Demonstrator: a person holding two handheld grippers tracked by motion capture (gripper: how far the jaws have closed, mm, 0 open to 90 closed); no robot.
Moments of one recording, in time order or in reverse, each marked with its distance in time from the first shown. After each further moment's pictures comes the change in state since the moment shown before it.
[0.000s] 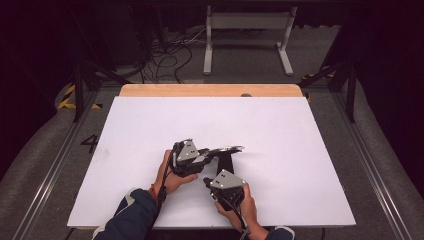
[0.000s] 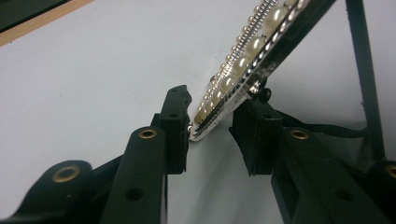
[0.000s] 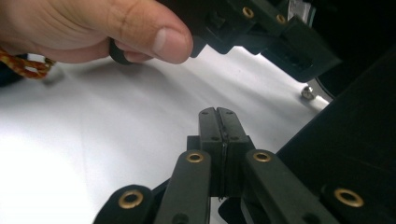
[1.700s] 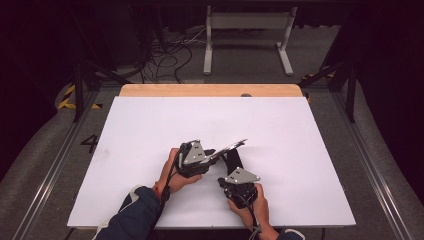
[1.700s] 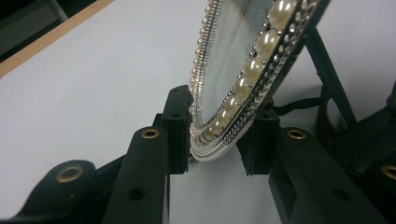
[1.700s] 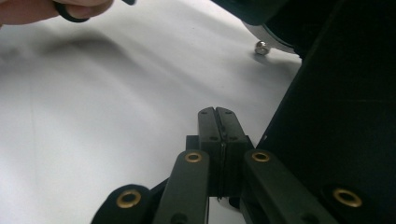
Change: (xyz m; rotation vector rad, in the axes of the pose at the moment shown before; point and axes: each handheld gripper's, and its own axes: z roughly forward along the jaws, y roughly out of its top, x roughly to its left) left arm -0.011 0.014 0.002 0.002 -0.026 0.118; right arm -0.030 -0.019 -0.014 0.076 -0.035 0.096
